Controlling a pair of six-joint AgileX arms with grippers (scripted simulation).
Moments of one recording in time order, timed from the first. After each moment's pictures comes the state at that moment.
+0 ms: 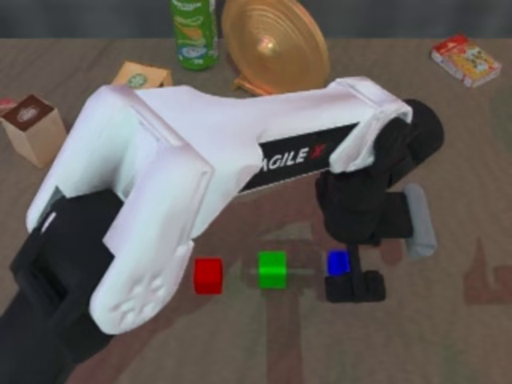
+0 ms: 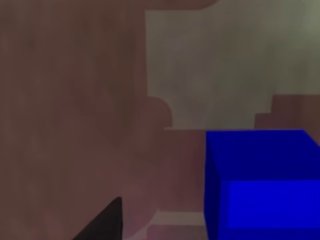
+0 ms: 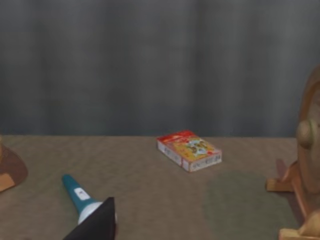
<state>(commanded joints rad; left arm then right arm) -0.90 2.45 2.00 -1.09 0.02 0.69 0.01 0.00 0.00 0.00 0.00 0.00</state>
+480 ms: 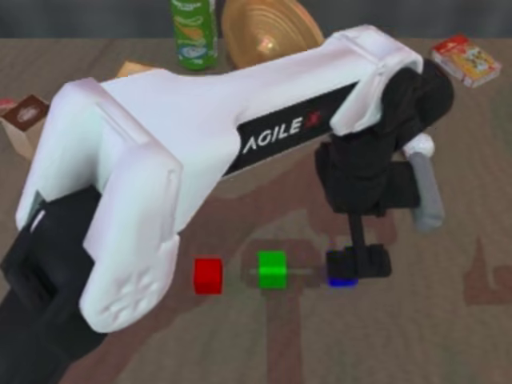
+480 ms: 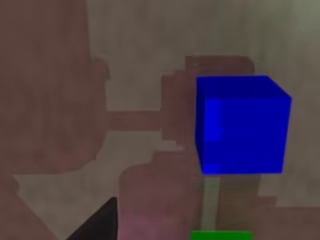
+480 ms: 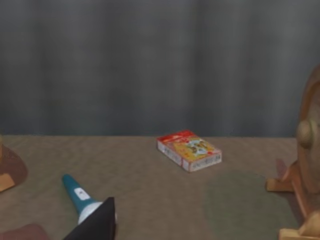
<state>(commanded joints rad) -0.88 2.42 2.15 -1.29 0.02 0.69 0.01 0.00 0.00 0.00 0.00 0.00</state>
